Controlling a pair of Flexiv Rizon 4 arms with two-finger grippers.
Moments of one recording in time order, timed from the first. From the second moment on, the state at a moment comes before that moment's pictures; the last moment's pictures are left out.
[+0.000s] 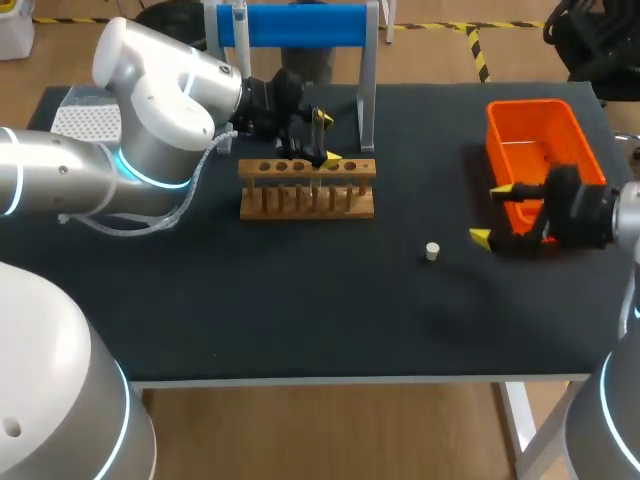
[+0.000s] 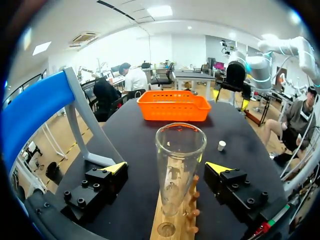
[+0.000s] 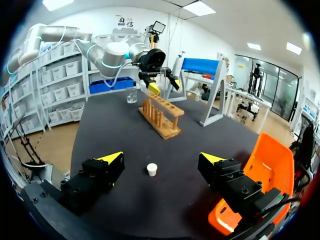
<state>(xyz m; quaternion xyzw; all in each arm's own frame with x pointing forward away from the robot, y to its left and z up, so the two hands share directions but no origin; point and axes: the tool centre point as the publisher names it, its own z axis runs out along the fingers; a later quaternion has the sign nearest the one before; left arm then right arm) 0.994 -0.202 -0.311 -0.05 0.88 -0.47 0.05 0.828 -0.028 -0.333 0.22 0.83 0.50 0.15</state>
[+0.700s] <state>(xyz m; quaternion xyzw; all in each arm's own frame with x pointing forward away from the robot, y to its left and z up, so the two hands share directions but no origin) 0.994 -0.202 -0.311 -0.05 0.88 -0.47 0.05 0.810 0.006 -0.390 0.23 0.83 0.49 0.14</state>
